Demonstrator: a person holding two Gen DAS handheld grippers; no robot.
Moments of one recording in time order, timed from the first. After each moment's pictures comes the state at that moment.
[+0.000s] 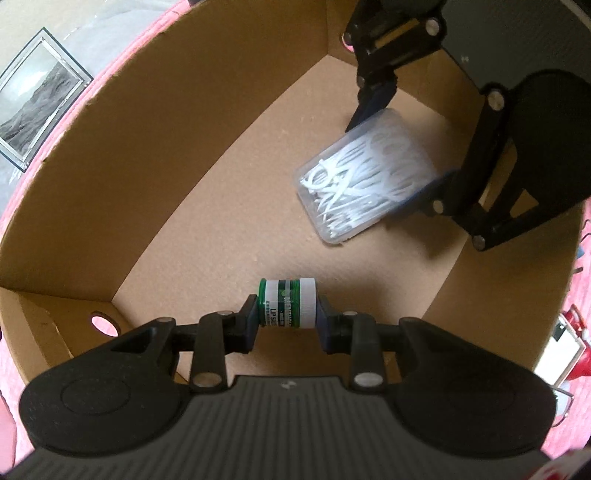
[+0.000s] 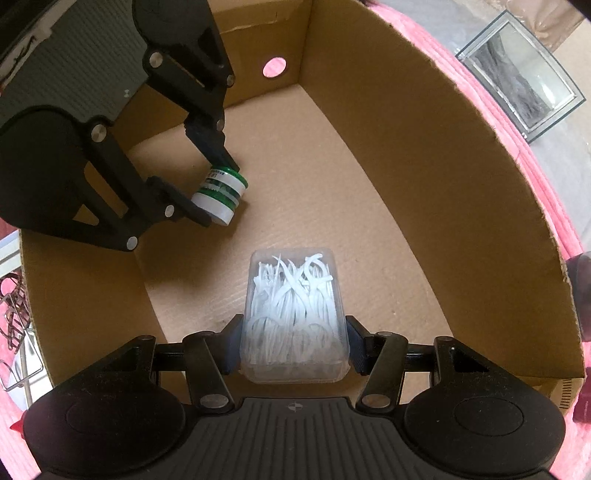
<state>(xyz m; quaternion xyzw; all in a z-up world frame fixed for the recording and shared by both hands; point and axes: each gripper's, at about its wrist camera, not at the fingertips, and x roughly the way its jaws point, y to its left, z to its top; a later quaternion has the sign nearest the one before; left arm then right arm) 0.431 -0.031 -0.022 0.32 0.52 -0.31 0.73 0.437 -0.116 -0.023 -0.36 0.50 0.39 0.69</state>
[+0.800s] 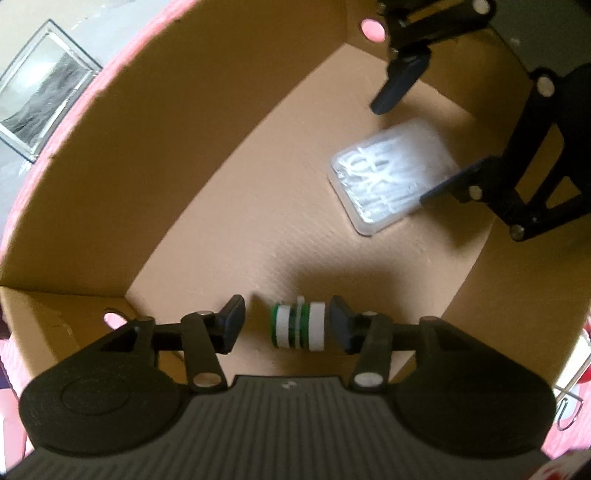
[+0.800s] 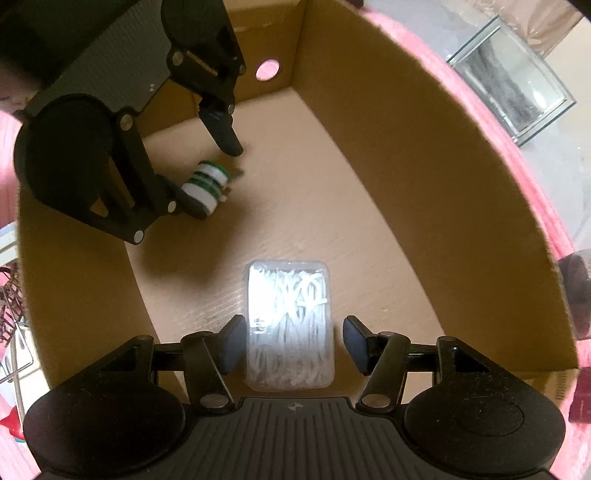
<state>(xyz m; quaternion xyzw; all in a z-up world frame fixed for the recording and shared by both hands) 0.439 -0.039 -0.016 0.33 0.53 -0.28 0.73 0.430 -0.124 -0.012 -0.35 0.47 0.38 0.71</state>
